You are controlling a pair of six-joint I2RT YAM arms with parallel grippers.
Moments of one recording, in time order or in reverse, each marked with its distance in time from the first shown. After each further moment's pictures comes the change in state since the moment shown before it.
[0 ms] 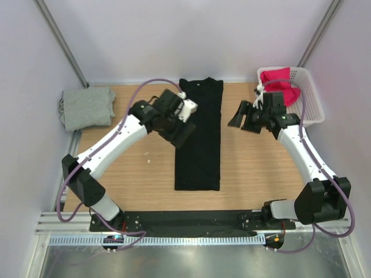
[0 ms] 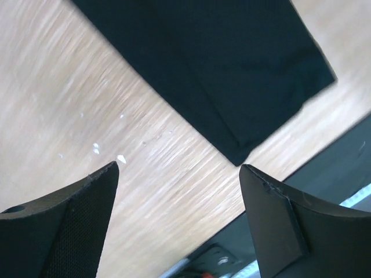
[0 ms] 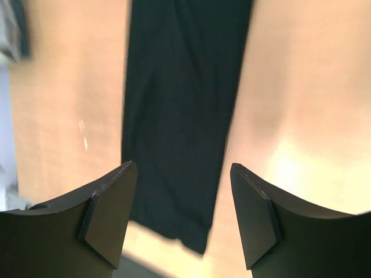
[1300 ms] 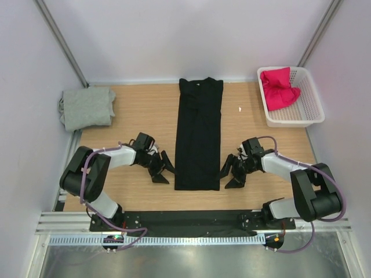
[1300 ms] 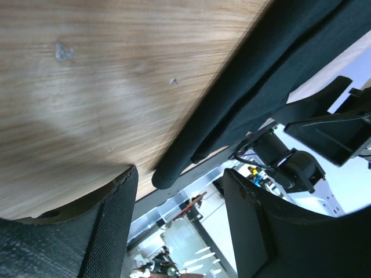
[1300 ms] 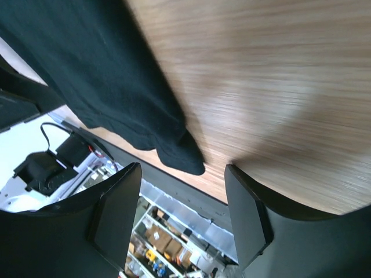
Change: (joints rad) left arm 0.415 -0.017 -1.016 0.802 0.657 -1.013; right arm 0.141 0.016 -0.716 0.131 -0.271 0.380
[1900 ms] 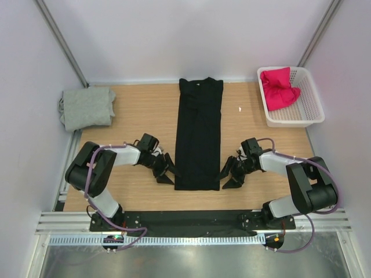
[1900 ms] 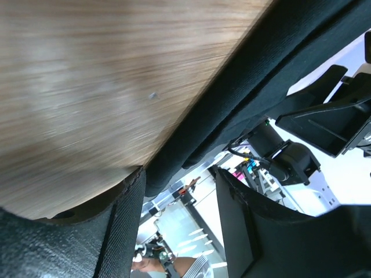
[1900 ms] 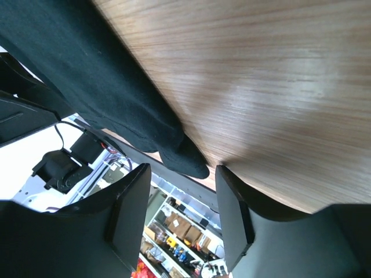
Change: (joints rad) left arm -0.040 0.072 0.012 0.055 0.058 -0.055; right arm 0.018 0.075 0.000 0.038 -0.054 0.063
